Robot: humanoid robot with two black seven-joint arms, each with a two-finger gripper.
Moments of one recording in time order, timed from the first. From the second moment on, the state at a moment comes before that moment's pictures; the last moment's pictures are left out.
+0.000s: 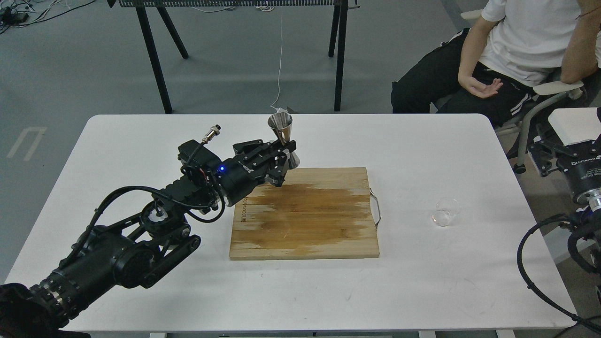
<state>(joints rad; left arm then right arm) -0.58 0.15 -0.61 -0.98 2.18 0.24 -0.29 0.23 -0.42 1.51 0.87 0.11 0.49 0.03</state>
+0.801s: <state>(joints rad) -0.57 -0.01 -0.48 -0.72 2.18 0.24 -0.24 0.21 -0.42 1.52 0.88 0.11 0.49 0.03</state>
